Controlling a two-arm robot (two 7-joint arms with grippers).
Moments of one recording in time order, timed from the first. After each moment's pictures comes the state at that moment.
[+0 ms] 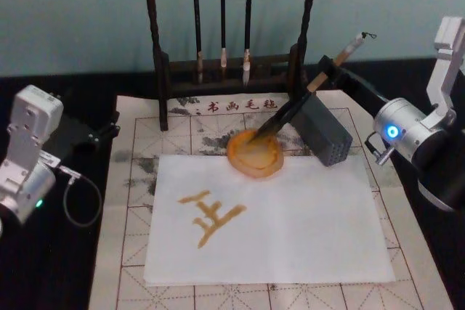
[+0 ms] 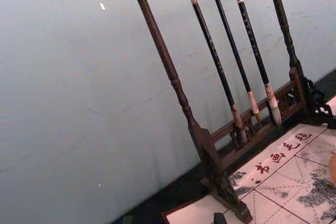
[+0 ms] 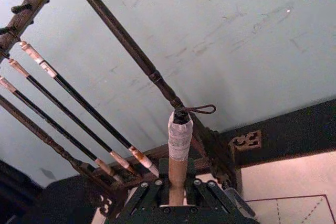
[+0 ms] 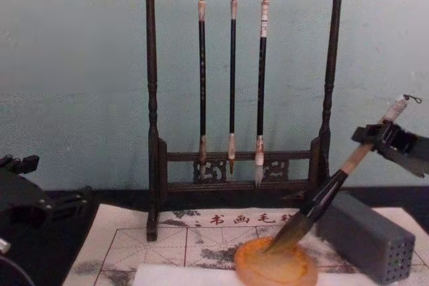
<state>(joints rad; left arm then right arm) -0.20 0.60 0.45 -1.41 -0.25 -0.12 0.03 0.38 0.37 -0.37 -1.30 1.07 0.16 0.12</state>
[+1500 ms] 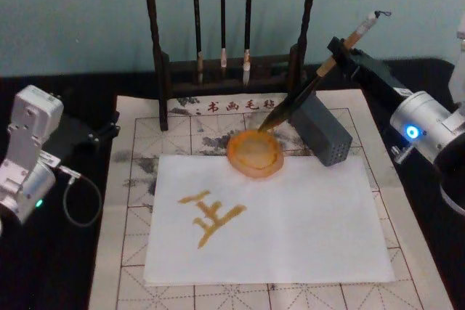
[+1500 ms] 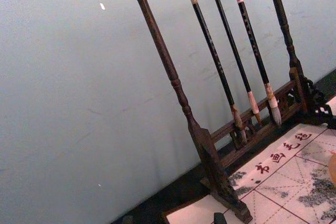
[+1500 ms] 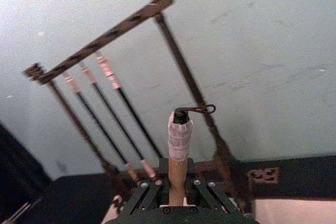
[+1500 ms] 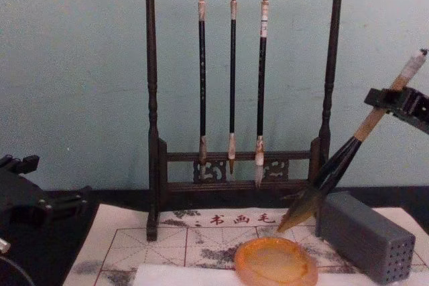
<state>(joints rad) -0.20 0.60 0.45 -1.41 -0.25 -0.12 0.03 0.29 0.40 -0.30 -1.46 0.93 0.12 0.21</state>
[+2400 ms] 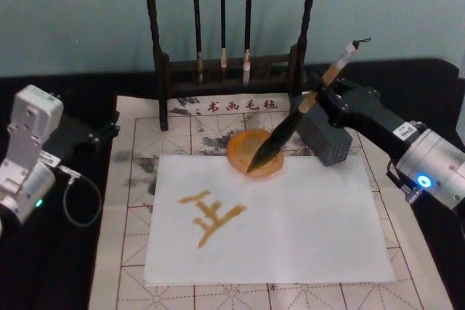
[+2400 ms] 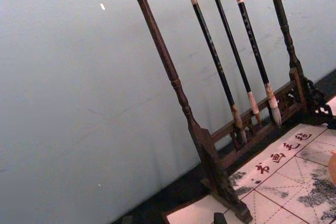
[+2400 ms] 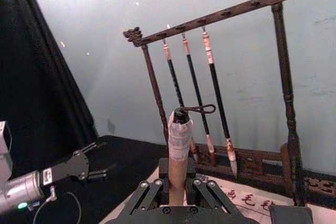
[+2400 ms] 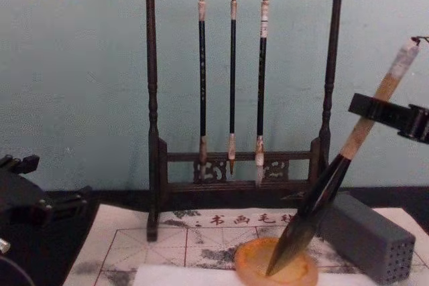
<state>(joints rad) -0.20 0.60 0.45 -1.41 -0.25 -0.12 0.03 0.13 0.55 -0.35 -1.65 0.84 0.02 0.41</state>
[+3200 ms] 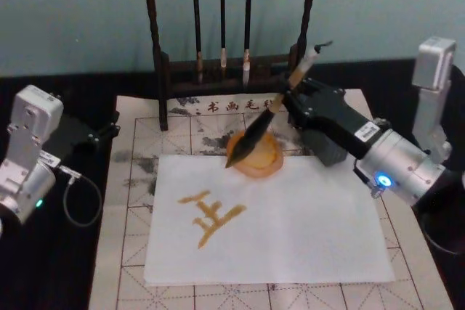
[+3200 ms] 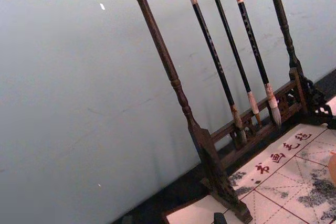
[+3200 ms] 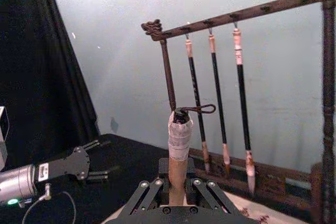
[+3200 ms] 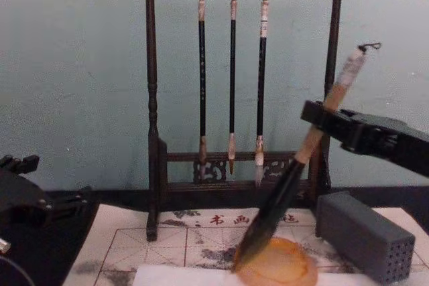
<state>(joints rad) -0.20 0.60 0.45 -1.41 -0.25 -0.12 0.03 0.20 0.43 -0.40 -1.55 0.69 -0.06 0.45</state>
